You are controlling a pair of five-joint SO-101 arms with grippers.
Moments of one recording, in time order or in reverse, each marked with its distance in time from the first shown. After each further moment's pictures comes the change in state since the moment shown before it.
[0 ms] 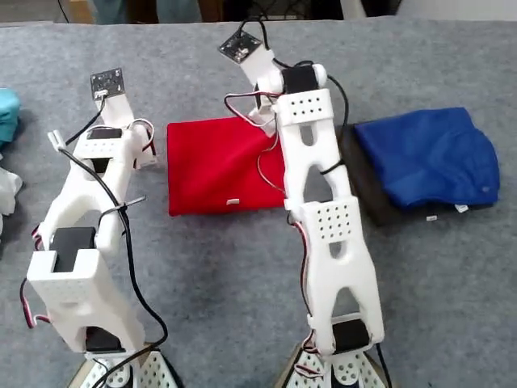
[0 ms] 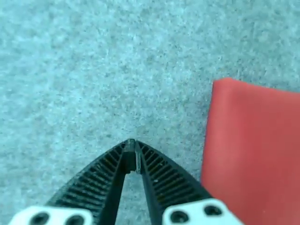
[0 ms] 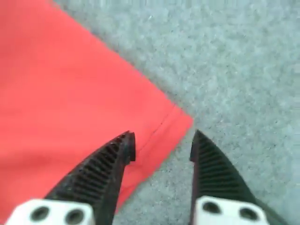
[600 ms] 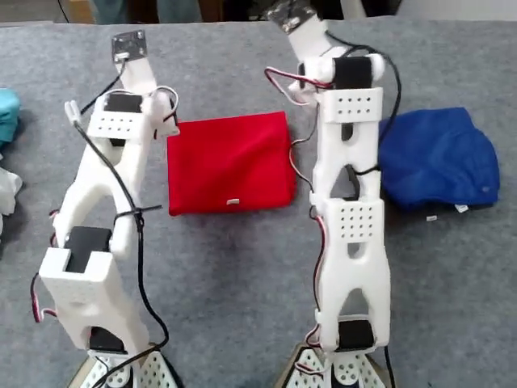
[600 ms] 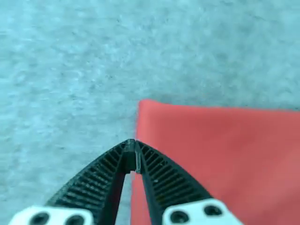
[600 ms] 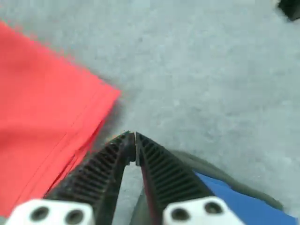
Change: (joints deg) left arm 7.6 0.4 -19.4 16.2 3.4; right arm 8.3 -5.4 -13.5 7.6 0.0
